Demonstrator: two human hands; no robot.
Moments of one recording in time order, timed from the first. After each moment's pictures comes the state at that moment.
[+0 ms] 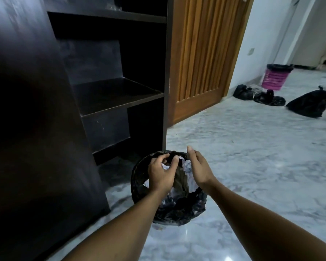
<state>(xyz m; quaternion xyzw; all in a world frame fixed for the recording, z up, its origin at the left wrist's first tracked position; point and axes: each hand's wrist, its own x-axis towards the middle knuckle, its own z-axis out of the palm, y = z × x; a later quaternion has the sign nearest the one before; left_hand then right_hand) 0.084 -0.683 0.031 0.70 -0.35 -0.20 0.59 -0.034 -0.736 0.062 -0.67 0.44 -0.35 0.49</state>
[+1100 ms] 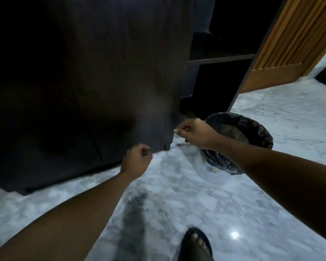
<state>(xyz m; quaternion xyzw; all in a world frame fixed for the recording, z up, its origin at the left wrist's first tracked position) 0.245 -0.393 -0.035 0.85 -0.29 -0.16 0.42 0.109 -0.574 0.095 -0.91 0.25 -0.07 0.34</state>
